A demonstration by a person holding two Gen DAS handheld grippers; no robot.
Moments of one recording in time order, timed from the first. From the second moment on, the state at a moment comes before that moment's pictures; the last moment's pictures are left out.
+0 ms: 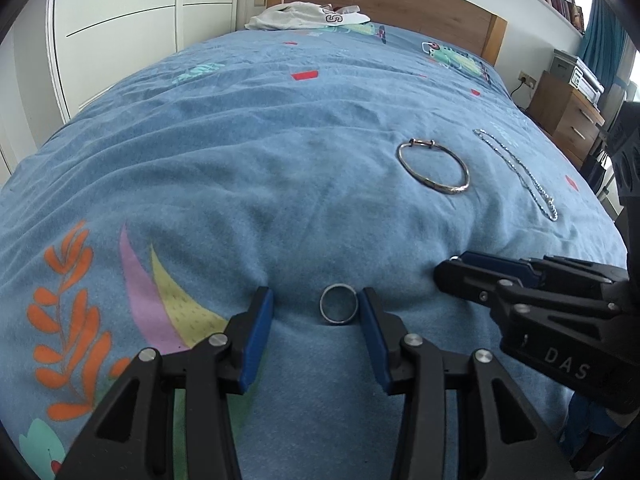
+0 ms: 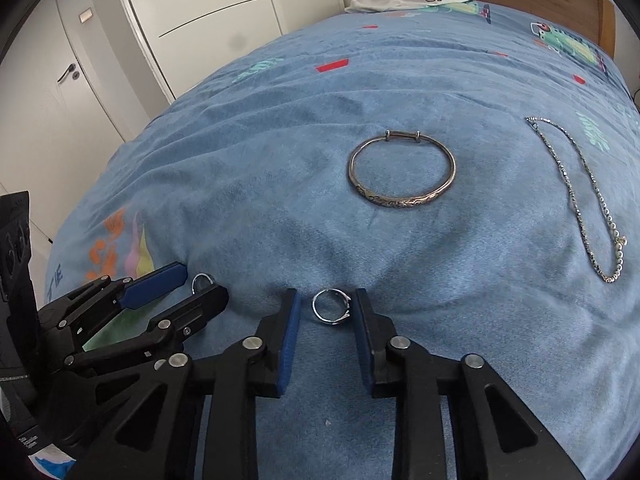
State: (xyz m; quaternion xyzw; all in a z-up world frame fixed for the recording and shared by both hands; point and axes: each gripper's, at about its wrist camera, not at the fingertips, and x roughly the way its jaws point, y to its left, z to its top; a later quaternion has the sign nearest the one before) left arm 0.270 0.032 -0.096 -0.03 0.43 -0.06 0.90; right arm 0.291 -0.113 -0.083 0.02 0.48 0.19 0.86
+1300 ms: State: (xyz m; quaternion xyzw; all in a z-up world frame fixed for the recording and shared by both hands) left arm 0.197 -0.012 -0.021 -0.02 0.39 -0.14 0.91; right arm 0.152 -0.212 0.000 0.09 0.42 0.13 0.89
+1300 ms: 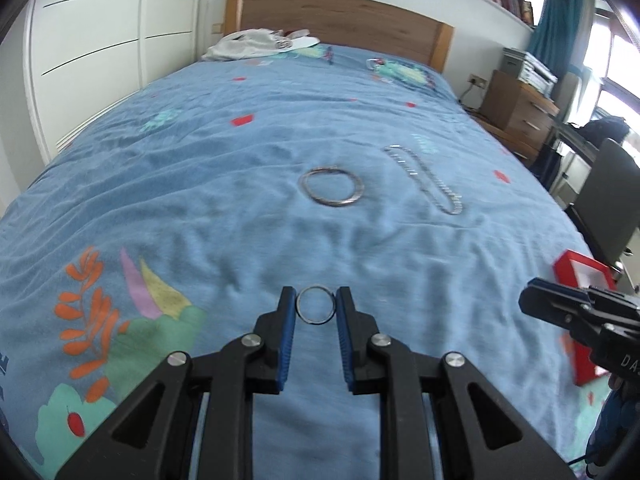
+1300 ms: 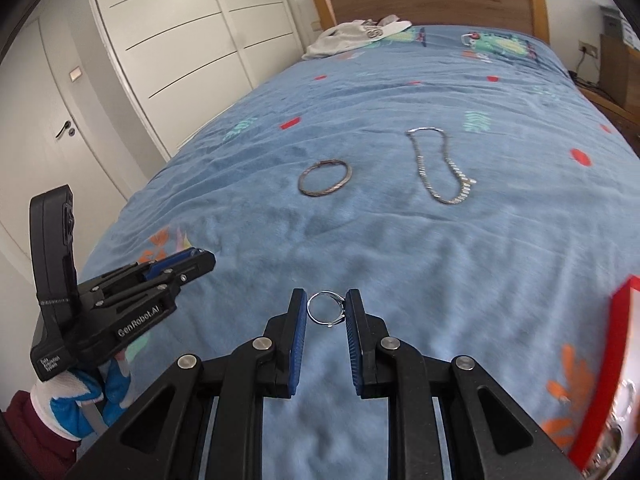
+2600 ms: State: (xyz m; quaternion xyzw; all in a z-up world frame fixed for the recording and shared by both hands) left arm 0.118 -0.385 -0.033 0.12 0.42 -0.40 0.80; right arm -0.016 -0.508 -0.043 0.17 0.45 -0.12 0.87
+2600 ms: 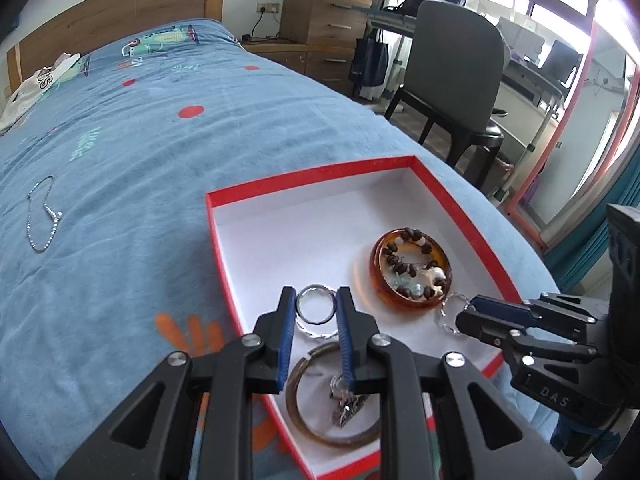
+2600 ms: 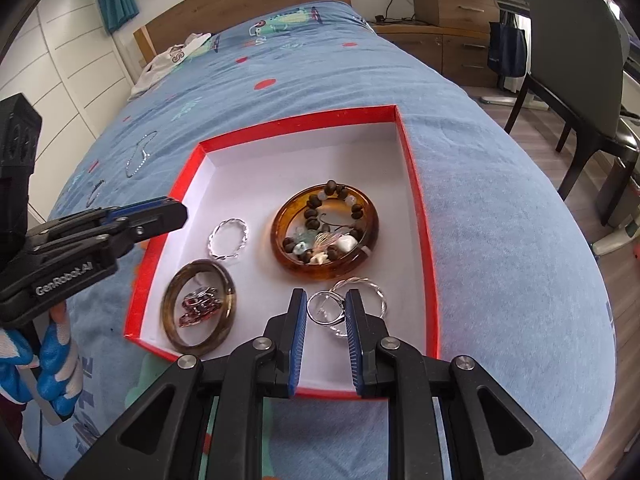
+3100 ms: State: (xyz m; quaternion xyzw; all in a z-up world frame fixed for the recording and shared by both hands) left arm 0.122 -0.405 -0.064 0.15 0.44 -0.39 0.79; right arm -0.008 -0.504 -0.057 0.13 0.47 -0.11 0.86
